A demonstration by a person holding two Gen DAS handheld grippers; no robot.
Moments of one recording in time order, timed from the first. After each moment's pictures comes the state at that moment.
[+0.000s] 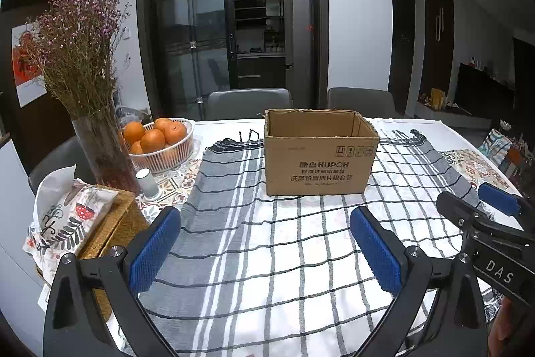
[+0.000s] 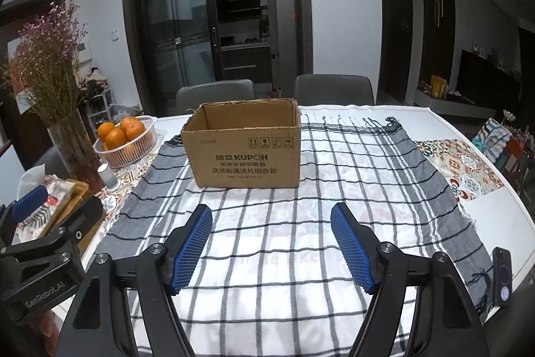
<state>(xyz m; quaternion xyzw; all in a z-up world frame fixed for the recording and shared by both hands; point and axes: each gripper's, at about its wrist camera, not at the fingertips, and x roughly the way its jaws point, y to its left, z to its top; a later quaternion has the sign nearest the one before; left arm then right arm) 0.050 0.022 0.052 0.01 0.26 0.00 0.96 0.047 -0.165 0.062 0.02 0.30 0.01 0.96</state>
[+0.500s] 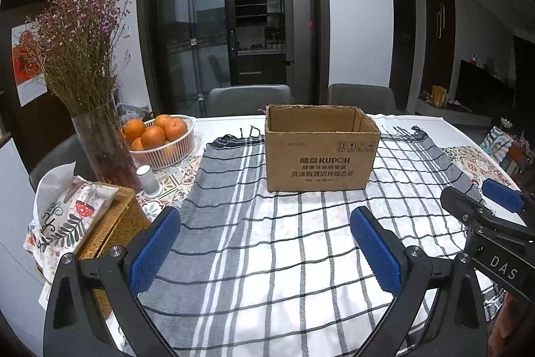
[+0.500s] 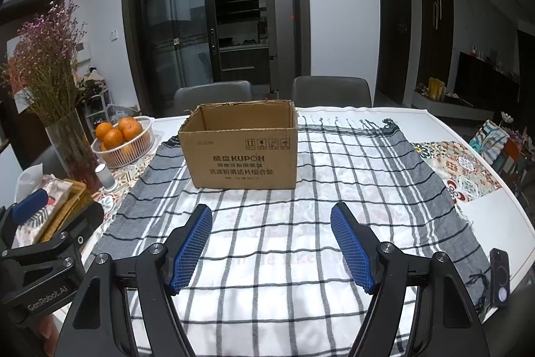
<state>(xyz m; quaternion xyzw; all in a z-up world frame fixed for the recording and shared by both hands) 0.050 0.020 0.048 0.02 0.27 0.00 0.96 0.045 -0.165 0.065 0.02 0.29 0.00 0.96</state>
